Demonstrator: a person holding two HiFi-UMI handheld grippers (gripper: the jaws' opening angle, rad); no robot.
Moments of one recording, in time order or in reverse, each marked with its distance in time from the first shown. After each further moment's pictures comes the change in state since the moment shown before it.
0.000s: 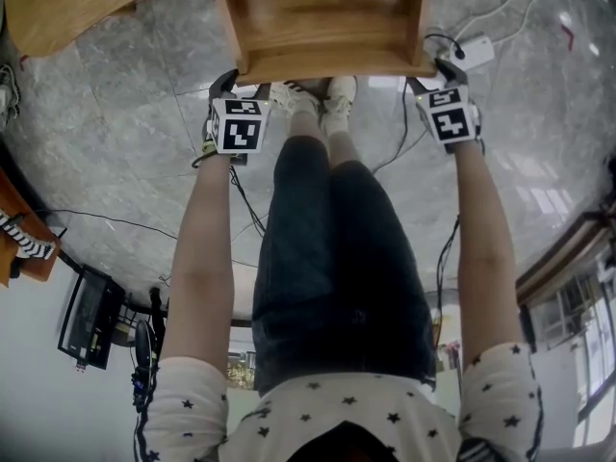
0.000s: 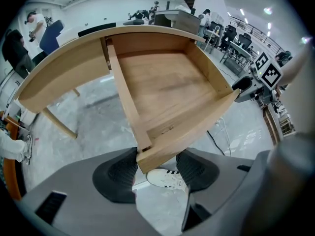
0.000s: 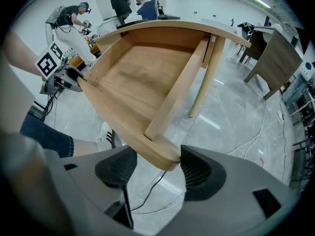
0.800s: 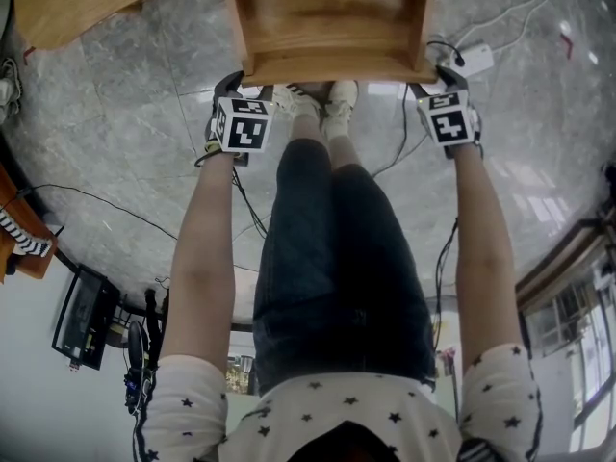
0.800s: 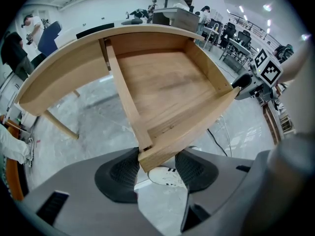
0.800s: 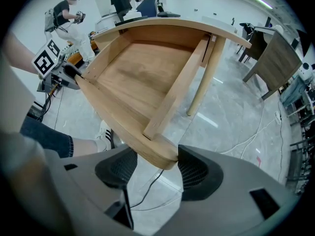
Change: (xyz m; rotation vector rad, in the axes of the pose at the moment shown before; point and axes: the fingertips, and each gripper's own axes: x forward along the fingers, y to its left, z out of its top) left arm -0.005 0.001 -0.002 0.019 0.022 0.007; right arm -0.002 0.000 -0.004 0.001 0.044 -0.015
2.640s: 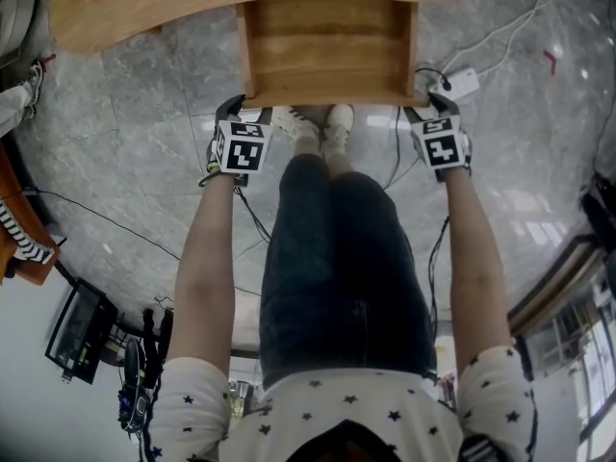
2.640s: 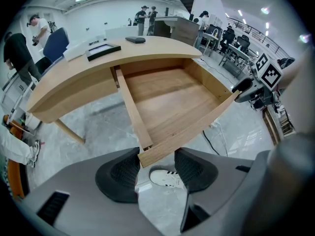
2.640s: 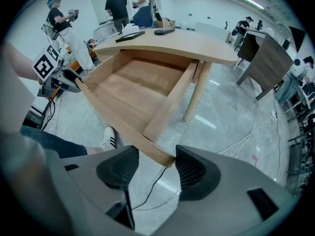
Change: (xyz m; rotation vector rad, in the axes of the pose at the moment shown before) left arm -0.062 0.003 0.021 -0.011 -0.053 0.010; right arm -0.063 -0.005 0.017 0.029 -0.064 -0.033
